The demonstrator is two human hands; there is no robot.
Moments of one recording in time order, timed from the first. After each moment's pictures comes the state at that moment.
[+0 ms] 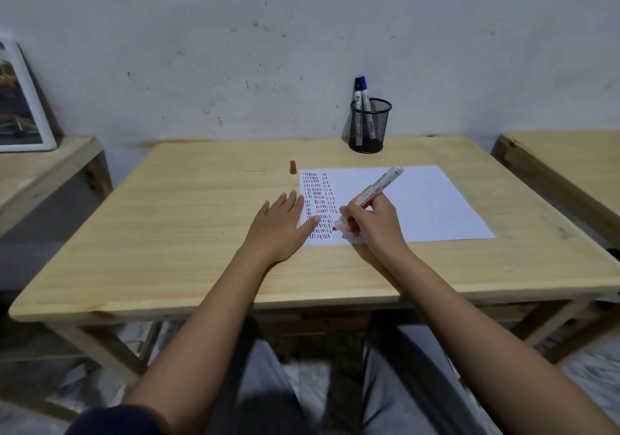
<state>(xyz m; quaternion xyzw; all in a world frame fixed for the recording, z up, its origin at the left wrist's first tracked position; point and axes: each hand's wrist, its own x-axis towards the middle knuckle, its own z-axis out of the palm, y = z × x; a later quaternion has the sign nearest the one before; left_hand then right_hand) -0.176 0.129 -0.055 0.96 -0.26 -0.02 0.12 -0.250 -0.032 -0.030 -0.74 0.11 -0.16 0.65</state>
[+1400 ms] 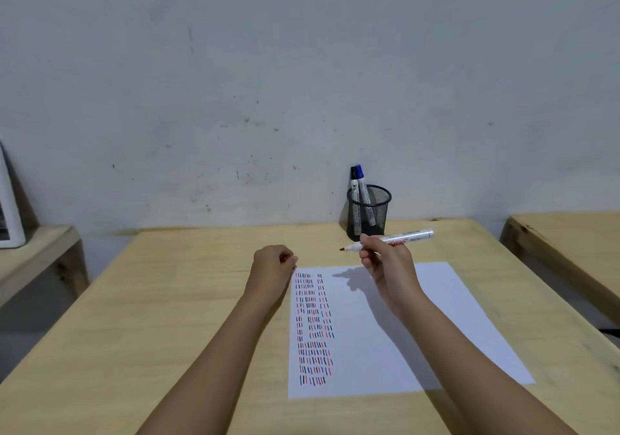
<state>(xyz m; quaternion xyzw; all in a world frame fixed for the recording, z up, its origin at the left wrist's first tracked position) -0.057 0.081 -0.023 0.87 -0.11 0.05 0.48 -0.143 -0.095 0.016 -0.49 0.13 -0.16 0.85</state>
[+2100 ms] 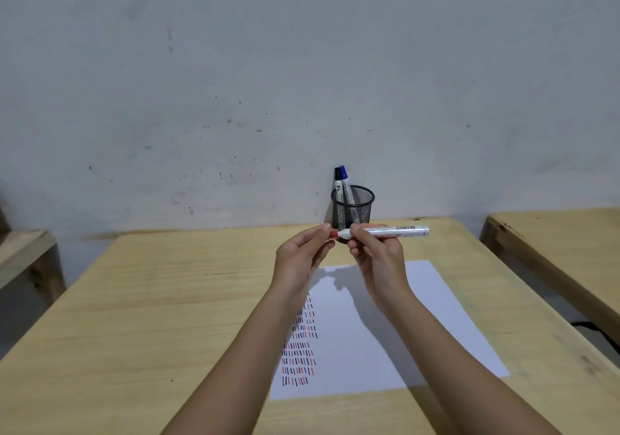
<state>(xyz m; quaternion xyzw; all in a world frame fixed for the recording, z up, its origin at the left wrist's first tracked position) -0.110 0.020 0.025 0.48 -0.06 -0.15 0.86 -0.151 -0.096 0.027 -0.47 0.05 -0.22 0.85</state>
